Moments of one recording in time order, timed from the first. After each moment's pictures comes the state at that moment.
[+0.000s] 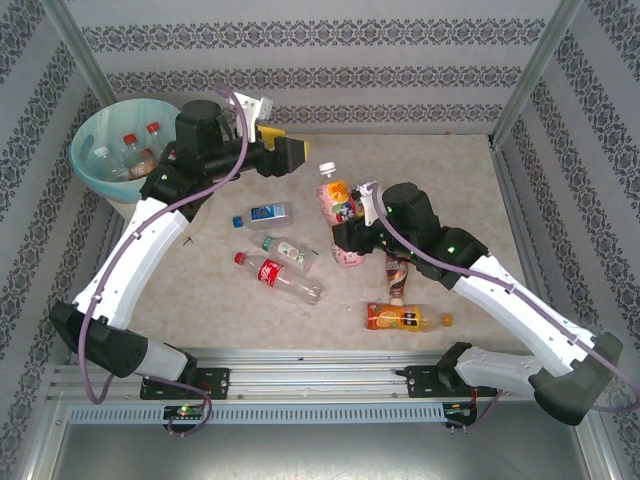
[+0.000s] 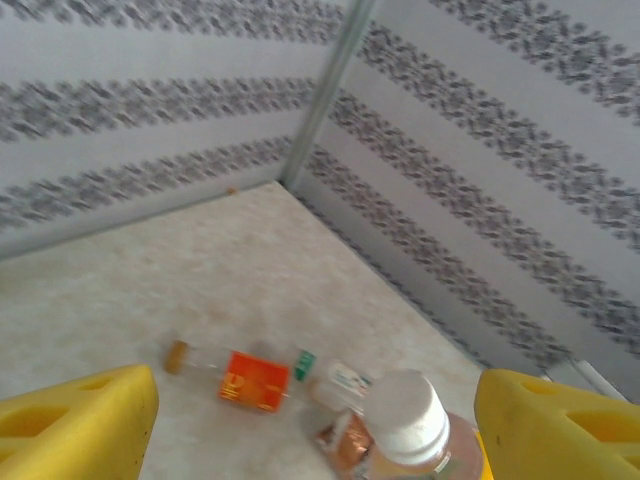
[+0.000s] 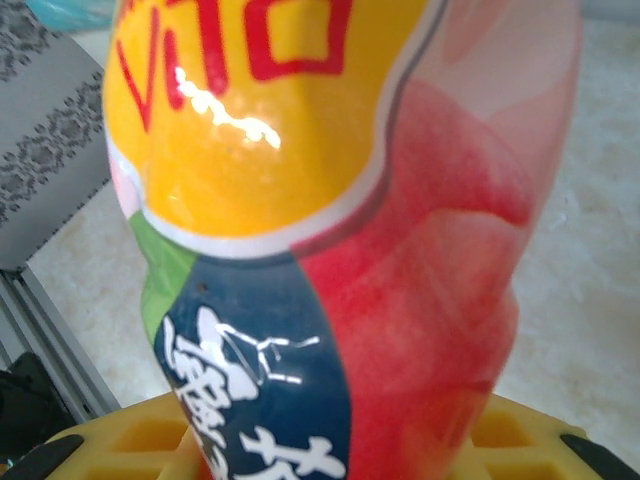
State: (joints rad) left arm -0.37 1.44 1.63 -0.45 0.56 -0.29; right arm 0.70 1.12 1.14 -0.54 -0.18 0.28
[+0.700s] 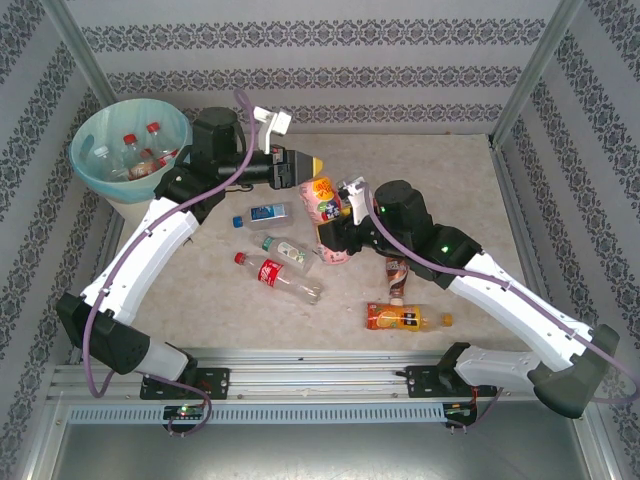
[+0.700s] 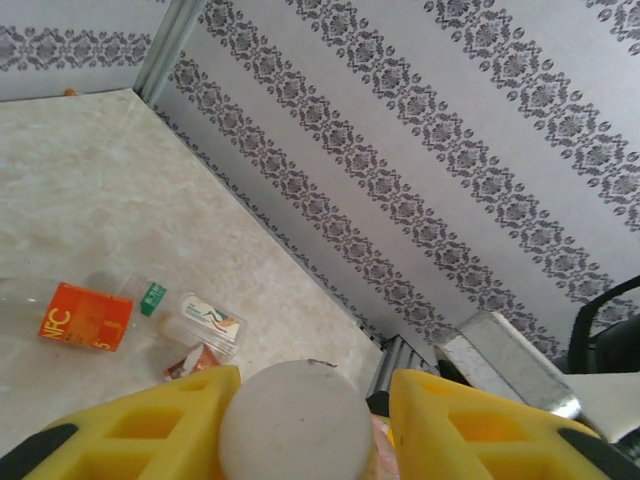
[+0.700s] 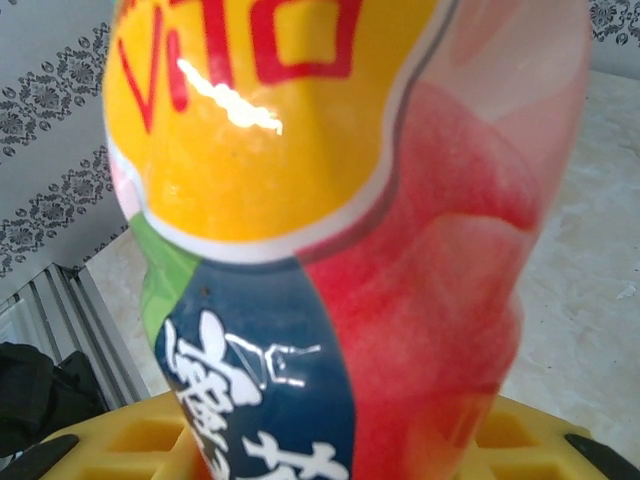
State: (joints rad) left arm -0.42 1.46 1.59 -0.43 0.77 -0.44; right arm 0.77 1.15 1.18 -0.48 -0.21 0.26
